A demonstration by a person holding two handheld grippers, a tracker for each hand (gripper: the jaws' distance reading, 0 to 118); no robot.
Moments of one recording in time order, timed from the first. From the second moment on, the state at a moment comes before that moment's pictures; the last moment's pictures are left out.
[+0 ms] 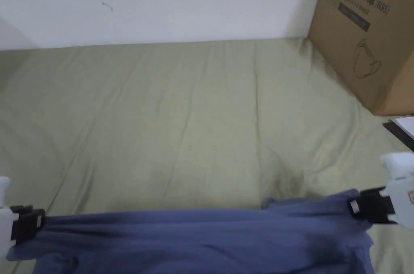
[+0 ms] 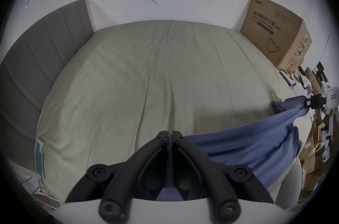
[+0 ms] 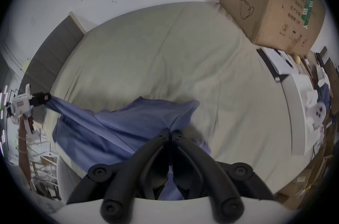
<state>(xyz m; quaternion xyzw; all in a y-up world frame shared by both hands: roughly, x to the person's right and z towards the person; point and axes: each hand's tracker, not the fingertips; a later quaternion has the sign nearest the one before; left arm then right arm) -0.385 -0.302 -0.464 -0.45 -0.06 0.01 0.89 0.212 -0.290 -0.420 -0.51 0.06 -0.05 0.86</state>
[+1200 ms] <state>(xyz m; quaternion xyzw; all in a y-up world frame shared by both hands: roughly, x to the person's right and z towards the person) -0.492 -0.373 -0.280 -0.37 -0.06 0.41 0.83 0.046 -0.292 -0.298 -0.38 0.15 -0.15 0.90</state>
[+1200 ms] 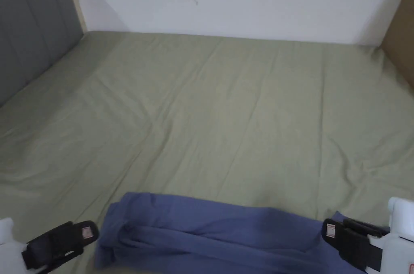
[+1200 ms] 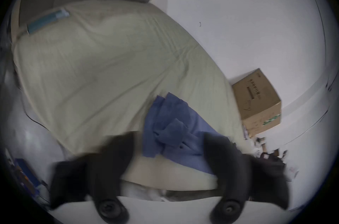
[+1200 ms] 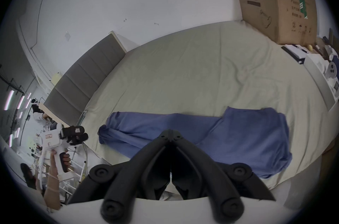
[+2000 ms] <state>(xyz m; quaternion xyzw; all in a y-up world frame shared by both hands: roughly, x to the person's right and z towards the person) -0.469 -0.424 -0.348 -0.44 -0.03 0.48 0.75 0.030 -0.316 -0.316 -0.43 0.16 -0.17 0.87</state>
